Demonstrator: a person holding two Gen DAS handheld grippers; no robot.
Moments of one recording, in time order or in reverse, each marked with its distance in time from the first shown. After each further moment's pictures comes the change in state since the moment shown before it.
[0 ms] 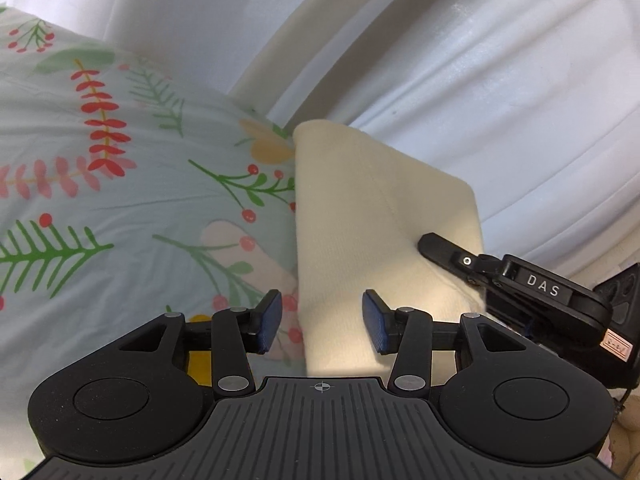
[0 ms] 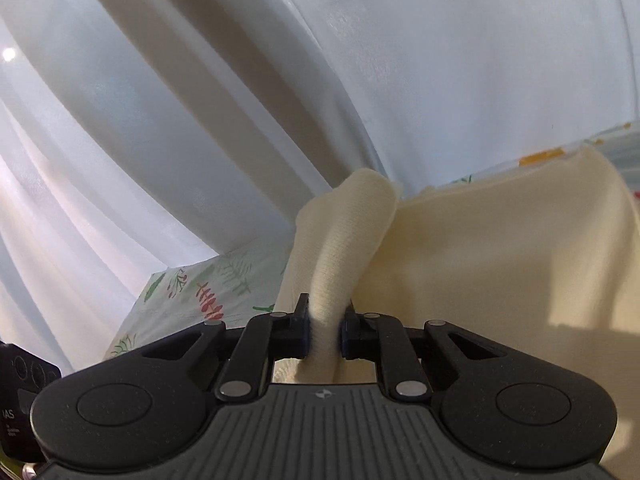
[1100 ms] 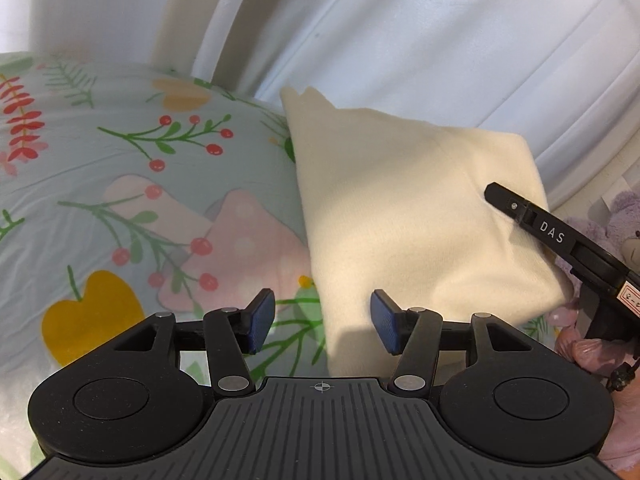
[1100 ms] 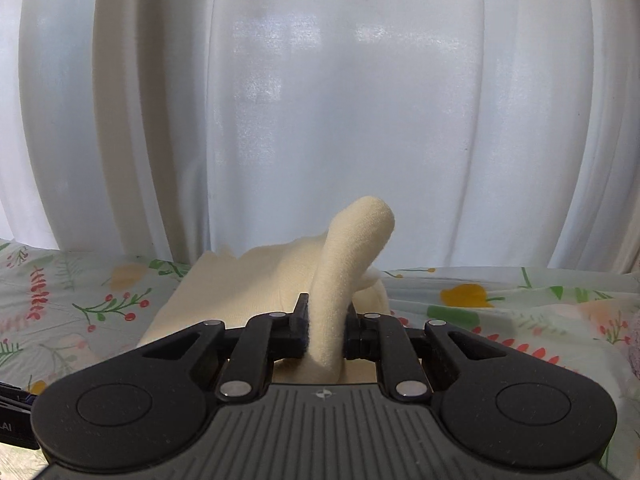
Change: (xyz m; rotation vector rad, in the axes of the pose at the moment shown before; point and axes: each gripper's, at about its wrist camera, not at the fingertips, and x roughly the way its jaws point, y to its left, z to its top) left arm 0.040 -0.055 -0.038 0.178 0.128 0.014; right arm -0.069 -0.020 -0.011 -0.314 -0.214 -0.530
